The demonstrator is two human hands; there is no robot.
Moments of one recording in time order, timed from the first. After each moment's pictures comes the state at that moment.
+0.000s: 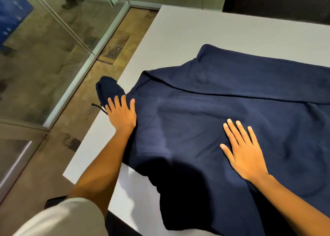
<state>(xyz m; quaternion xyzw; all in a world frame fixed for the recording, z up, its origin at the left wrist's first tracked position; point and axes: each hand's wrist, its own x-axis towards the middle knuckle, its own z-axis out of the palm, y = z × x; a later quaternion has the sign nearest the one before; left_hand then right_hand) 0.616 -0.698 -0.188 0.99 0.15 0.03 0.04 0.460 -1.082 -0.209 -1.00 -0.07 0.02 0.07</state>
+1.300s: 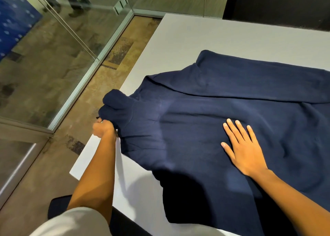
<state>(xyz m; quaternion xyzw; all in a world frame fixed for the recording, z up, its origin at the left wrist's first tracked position) 0.596 -0.625 -0.175 0.72 0.54 0.14 0.41 0.459 -1.085 -0.212 -0.99 -0.08 0.02 0.07</state>
